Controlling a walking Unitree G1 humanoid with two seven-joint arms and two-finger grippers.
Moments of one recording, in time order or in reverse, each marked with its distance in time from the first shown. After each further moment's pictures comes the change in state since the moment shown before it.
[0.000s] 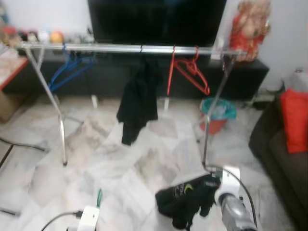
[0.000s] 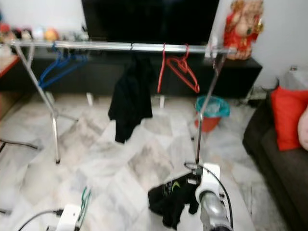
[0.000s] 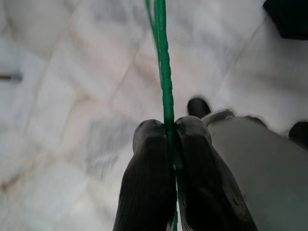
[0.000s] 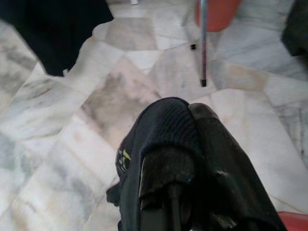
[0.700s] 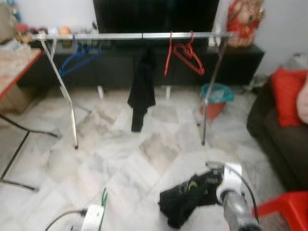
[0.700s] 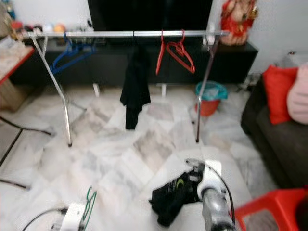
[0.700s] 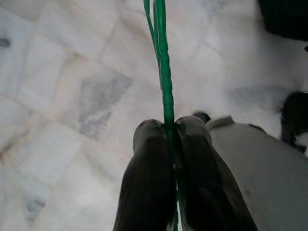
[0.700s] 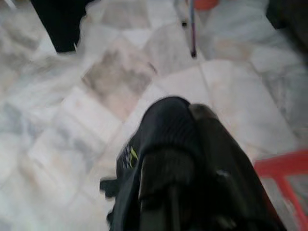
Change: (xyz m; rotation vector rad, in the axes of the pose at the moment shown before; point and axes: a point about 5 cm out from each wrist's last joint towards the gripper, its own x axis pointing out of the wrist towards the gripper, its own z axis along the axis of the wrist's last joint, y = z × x) left arm 0.000 -0.004 0.001 0.004 0.002 -0.022; right arm -0.001 -0.001 -0.001 -0.006 0.000 0.005
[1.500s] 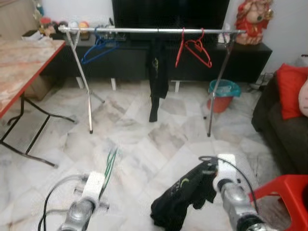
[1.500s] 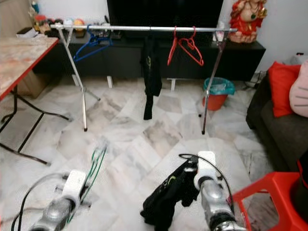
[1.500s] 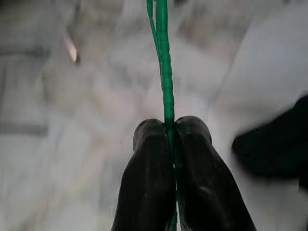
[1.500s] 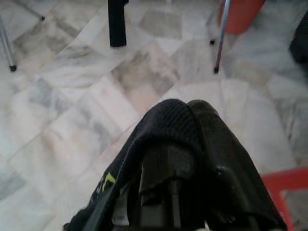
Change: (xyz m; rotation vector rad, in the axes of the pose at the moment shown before) left arm -0.009 0.032 0.120 0.097 -0.534 -0.101; right arm 0.014 0.005 0.050 -0.149 -0.109 0.068
